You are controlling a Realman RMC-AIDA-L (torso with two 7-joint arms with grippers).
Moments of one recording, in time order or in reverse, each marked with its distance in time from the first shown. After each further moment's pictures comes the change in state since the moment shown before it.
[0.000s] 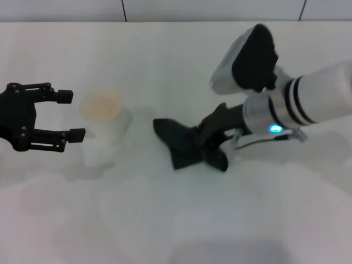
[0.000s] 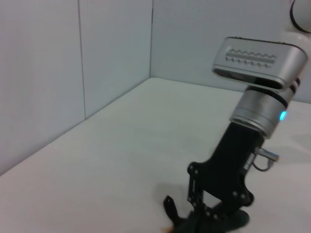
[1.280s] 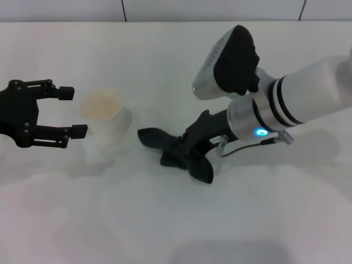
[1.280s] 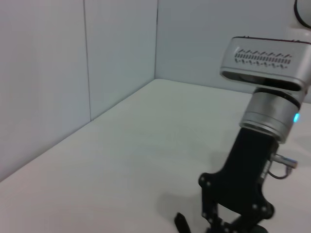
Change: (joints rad) left arm -0.004 -0.007 0.000 0.000 0.001 -0.020 0.000; right arm 0.059 0.006 -0.032 0.011 0.046 -0.052 -0.001
